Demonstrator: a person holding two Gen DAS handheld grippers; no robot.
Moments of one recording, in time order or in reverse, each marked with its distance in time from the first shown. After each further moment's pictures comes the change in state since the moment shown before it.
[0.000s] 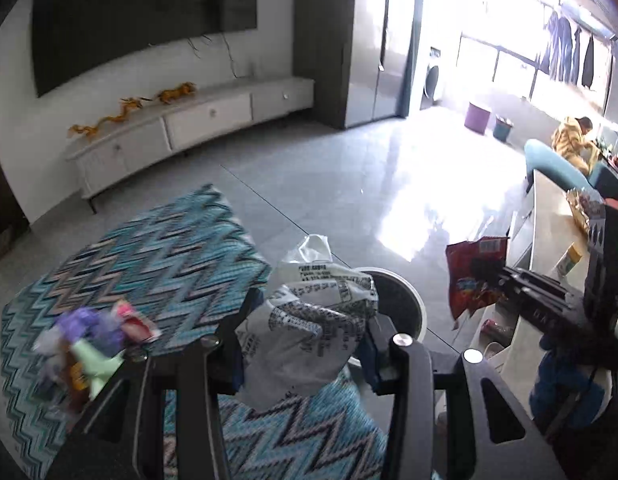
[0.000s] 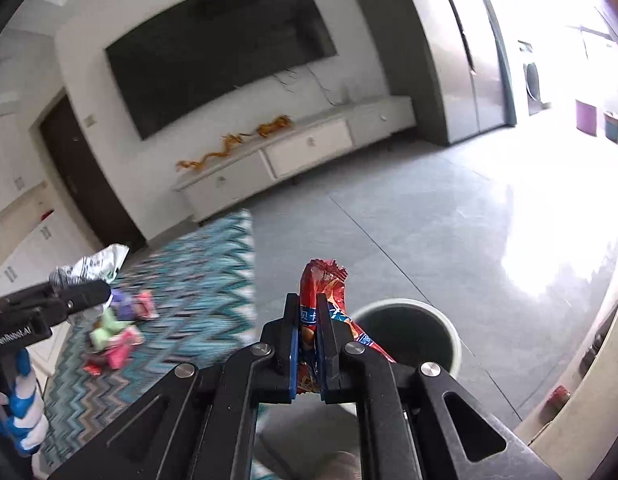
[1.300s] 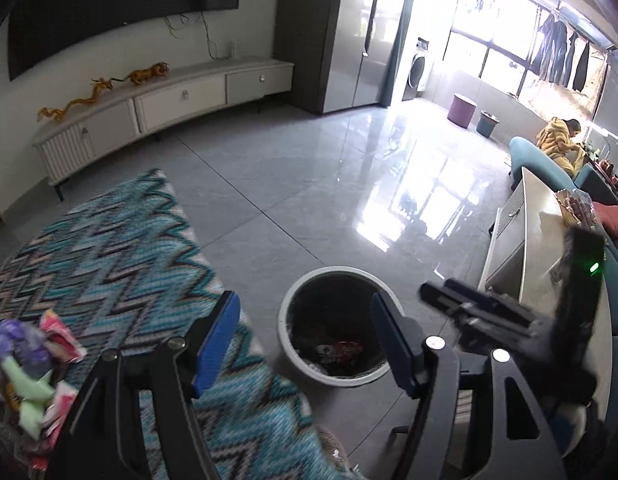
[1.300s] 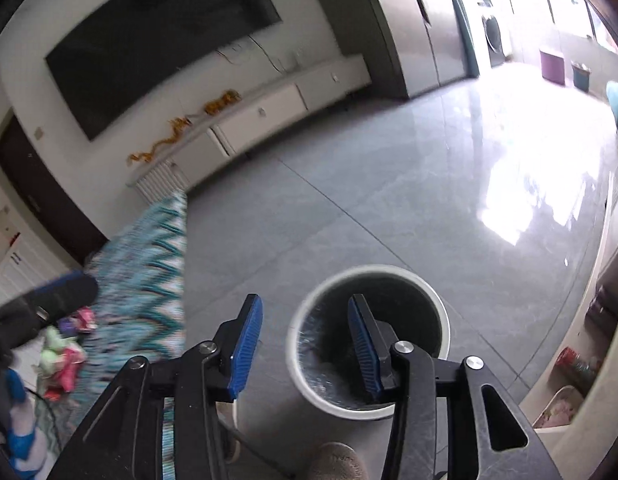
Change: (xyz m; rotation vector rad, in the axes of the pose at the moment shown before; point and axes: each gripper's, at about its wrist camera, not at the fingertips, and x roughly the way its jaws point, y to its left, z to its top) left arm 0.034 0.010 -0.004 -0.033 0.015 -0.085; right arm 0.041 -0.037 -0.004 0.122 0.076 -0.081
